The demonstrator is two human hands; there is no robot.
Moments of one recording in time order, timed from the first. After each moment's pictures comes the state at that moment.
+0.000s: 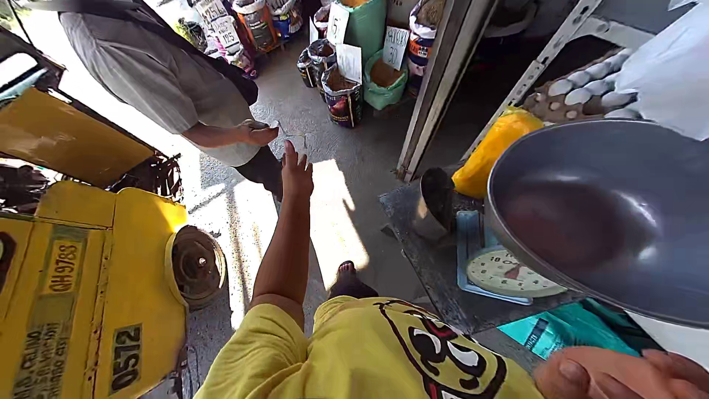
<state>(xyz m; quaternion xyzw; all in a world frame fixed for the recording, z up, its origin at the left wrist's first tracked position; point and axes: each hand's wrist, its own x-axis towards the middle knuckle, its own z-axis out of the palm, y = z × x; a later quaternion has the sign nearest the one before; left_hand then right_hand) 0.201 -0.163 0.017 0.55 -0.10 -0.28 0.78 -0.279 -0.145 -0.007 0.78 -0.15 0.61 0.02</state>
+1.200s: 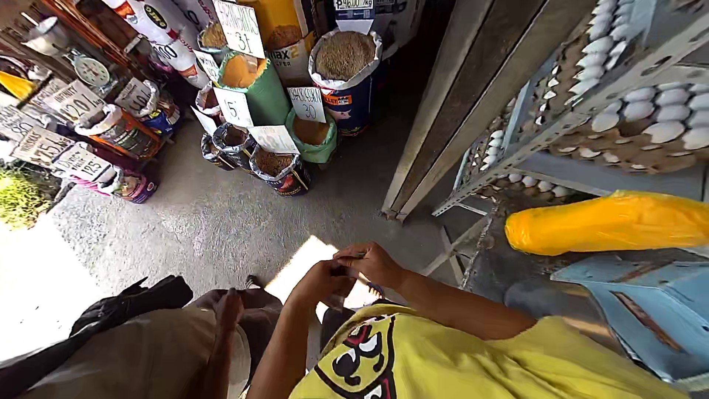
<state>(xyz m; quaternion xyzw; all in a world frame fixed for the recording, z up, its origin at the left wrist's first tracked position) 0.521 -0.516 -0.021 0.57 -0.53 -0.62 0.09 0.338 -0.544 -0.051 0.60 -0.39 0.30 -0.63</state>
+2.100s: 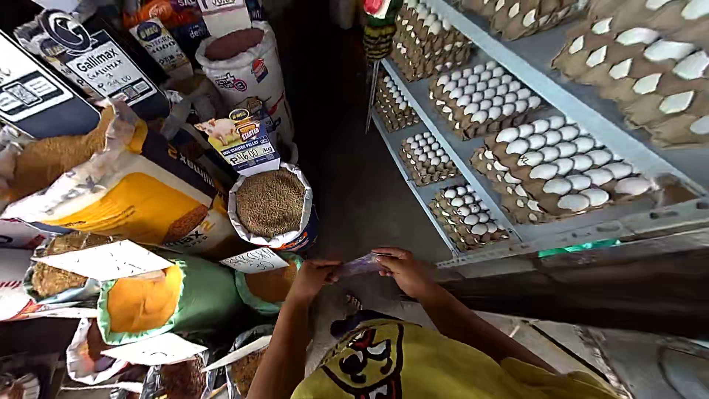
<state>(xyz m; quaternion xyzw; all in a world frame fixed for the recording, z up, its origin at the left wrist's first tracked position) 0.486 -1.250 -0.039 0.40 -0.58 -0.71 0.05 0.295 -1.089 -0.055 0.16 -0.63 0.59 -0.48</state>
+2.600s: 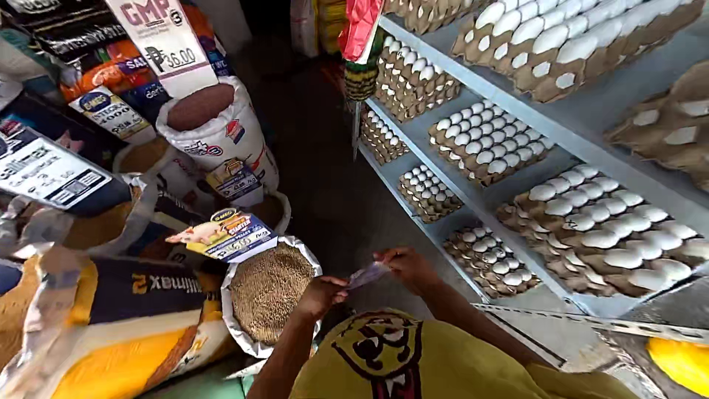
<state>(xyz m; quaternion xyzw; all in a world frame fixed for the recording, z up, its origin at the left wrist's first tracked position) 0.311 -1.497 -0.033 0.37 -0.54 -0.76 -0.06 0.129 -1.324 -0.011 0.14 -0.65 0.63 -0.41</state>
